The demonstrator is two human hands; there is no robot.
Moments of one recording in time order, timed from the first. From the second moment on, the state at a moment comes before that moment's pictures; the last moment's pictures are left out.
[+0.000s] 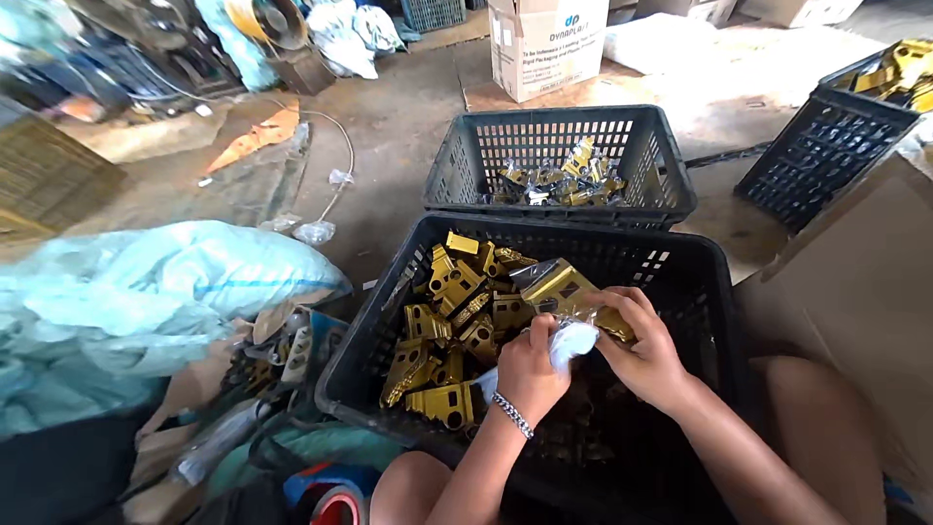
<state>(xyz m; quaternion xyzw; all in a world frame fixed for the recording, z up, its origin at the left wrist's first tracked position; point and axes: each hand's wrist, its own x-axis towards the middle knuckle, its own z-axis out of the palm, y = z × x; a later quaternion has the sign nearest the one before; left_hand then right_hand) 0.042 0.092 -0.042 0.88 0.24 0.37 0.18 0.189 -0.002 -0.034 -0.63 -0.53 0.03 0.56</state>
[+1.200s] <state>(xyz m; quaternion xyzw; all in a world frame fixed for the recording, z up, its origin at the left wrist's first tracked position) 0.048 0.072 -0.050 0.85 0.23 0.38 0.30 0.168 0.058 -0.025 -0.66 -0.66 0.09 0.35</state>
